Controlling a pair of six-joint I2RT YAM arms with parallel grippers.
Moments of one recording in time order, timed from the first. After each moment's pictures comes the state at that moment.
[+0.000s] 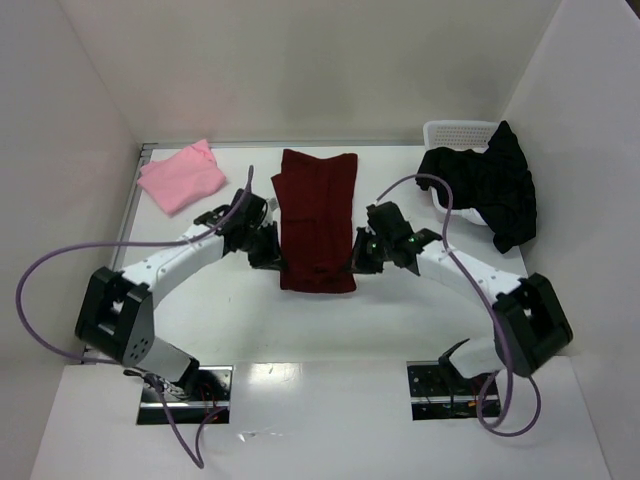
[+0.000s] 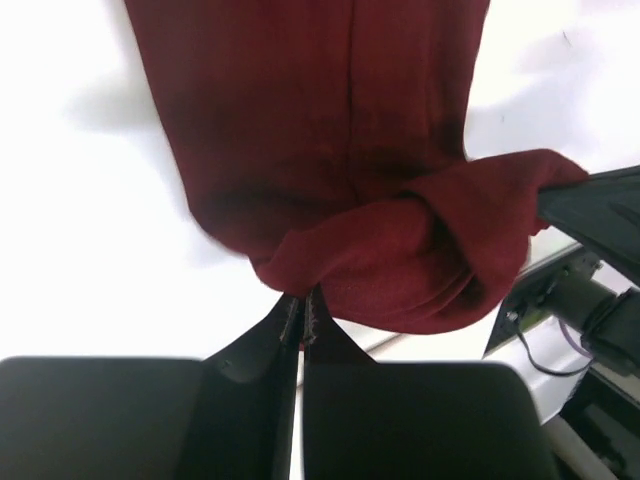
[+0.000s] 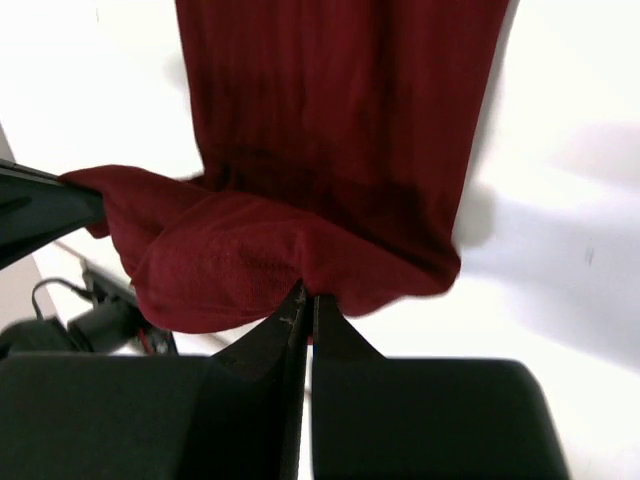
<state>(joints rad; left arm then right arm) -0.46 1.46 1.02 -0.60 0.32 -0.62 0.57 1.37 0.85 -0.36 -0.25 0.78</state>
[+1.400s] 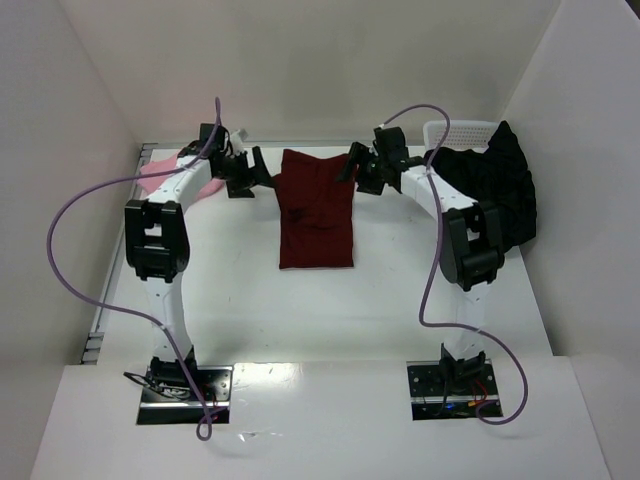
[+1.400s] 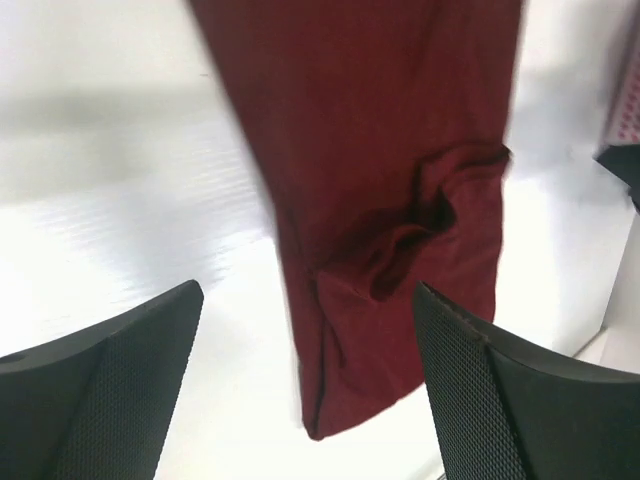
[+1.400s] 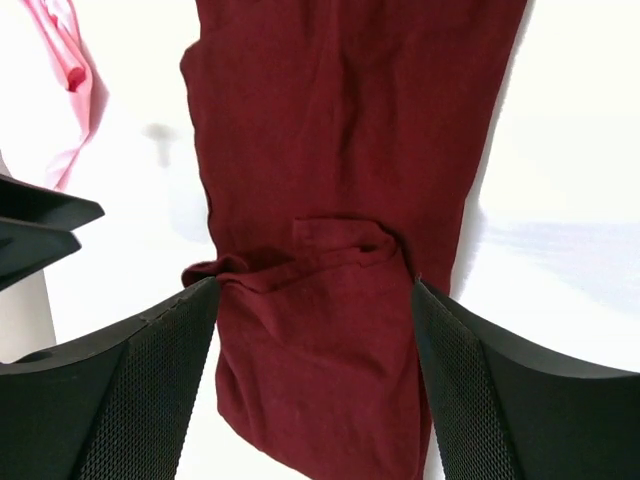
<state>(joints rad) -0.07 2.16 1.81 -0.61 0.53 -0.36 0.29 2.04 1.65 -0.32 -0.27 0.60</state>
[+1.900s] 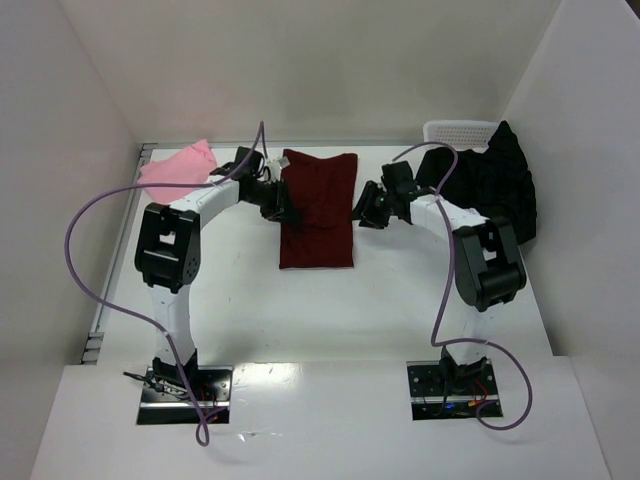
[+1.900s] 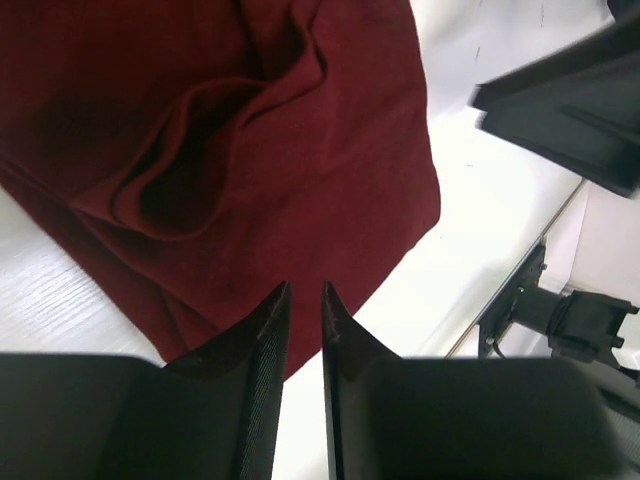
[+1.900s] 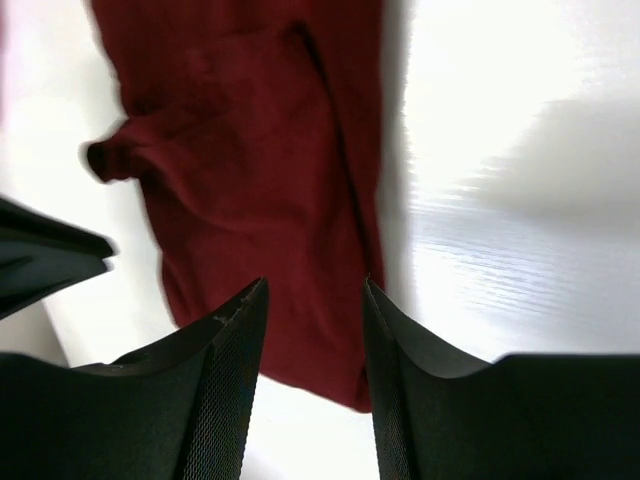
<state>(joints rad) -0.24 2.07 1.57 -0.52 0.71 -0.32 0.29 1.84 1.22 -0.24 -0.29 0.67</state>
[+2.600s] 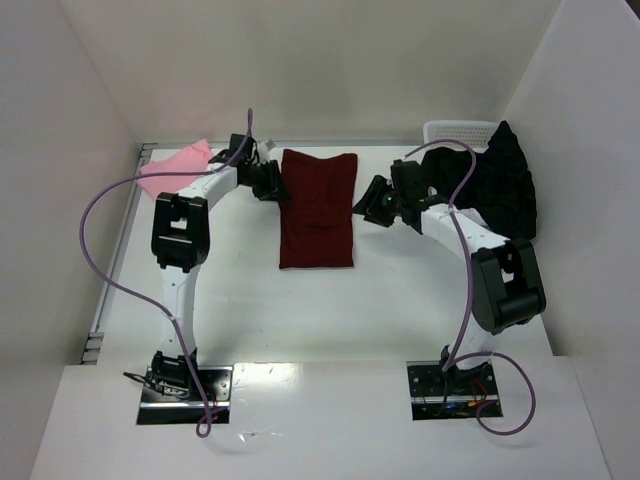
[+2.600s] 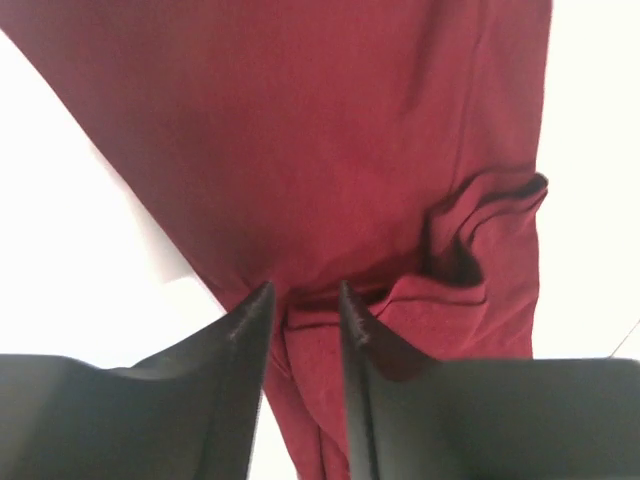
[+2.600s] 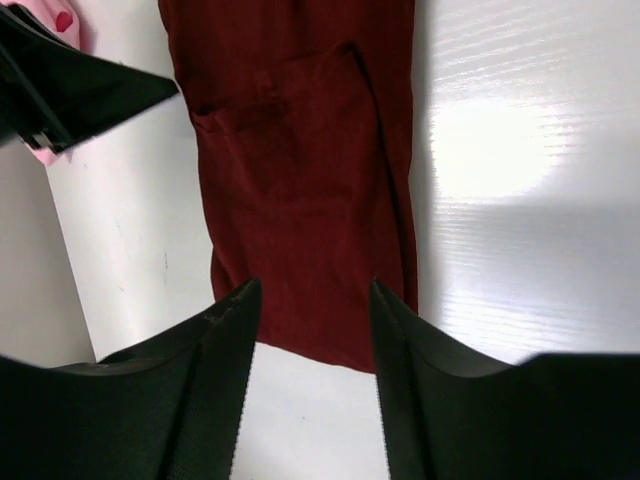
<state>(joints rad) -0.16 2.34 1.88 -0.49 0.55 -0.35 0.30 1.65 1.12 -0.19 -0.22 0.74</state>
